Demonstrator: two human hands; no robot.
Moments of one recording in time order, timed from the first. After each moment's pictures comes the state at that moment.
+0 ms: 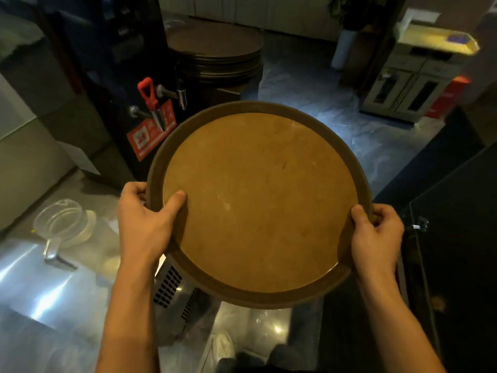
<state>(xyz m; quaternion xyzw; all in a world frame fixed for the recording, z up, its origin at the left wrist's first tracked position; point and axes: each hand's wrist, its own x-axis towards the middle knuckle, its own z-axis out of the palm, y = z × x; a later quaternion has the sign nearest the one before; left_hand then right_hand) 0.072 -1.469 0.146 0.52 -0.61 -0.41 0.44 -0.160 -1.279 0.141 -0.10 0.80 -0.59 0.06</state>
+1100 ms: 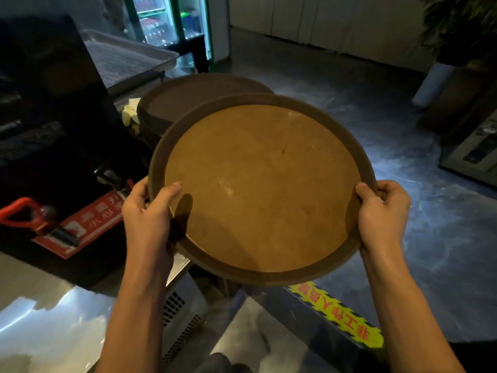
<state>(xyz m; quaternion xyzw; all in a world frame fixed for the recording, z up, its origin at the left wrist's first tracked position) -0.241 -1.680 0.183 0.52 -0.39 -0.49 0.57 -0.518 -1.611 0.176 -0.22 0.76 -0.60 0.14</state>
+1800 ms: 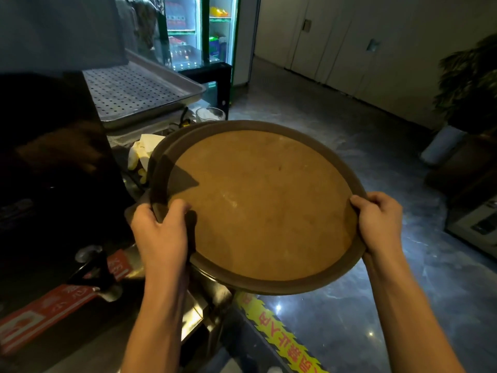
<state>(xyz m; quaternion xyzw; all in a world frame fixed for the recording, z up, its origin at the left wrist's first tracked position) -0.263 -1.844 0.187 0.58 -0.29 -0.43 0.63 -0.535 -1.823 0.208 -0.30 0.76 -0.54 0.19</state>
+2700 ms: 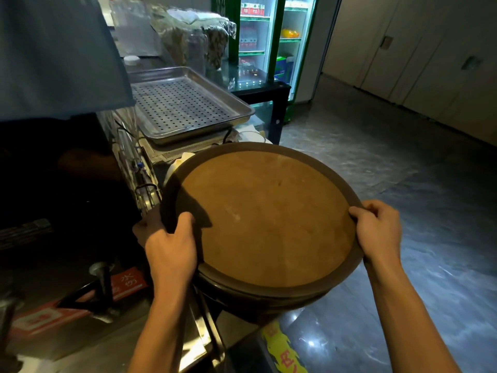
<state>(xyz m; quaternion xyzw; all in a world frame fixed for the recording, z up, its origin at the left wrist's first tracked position) -0.269 -1.891 0.172 0.70 -0.30 -0.27 0.59 -0.559 -1.947 0.182 -0.43 0.72 -0.48 0.24</state>
